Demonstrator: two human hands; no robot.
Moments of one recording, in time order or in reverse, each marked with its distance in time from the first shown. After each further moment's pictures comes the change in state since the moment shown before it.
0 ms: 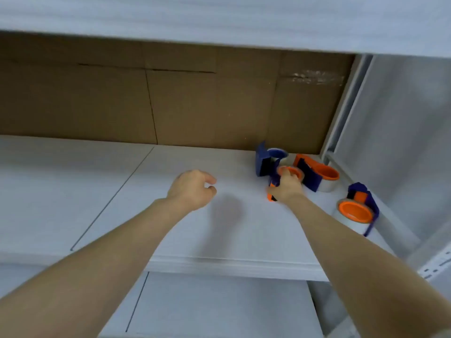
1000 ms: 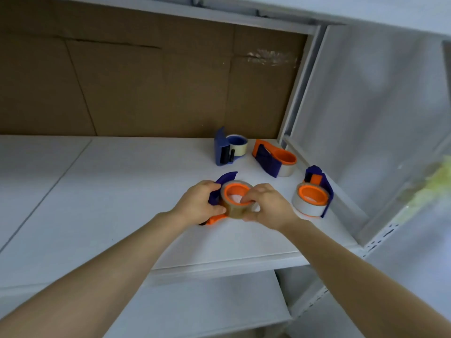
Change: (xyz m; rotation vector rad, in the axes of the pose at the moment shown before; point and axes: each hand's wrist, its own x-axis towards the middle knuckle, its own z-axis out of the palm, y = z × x) left_hand 0.028 0.040 0.089 -0.202 -0.295 0.239; right_hand -0.063 0.051 -0.018 -0.258 -0.137 -0.351
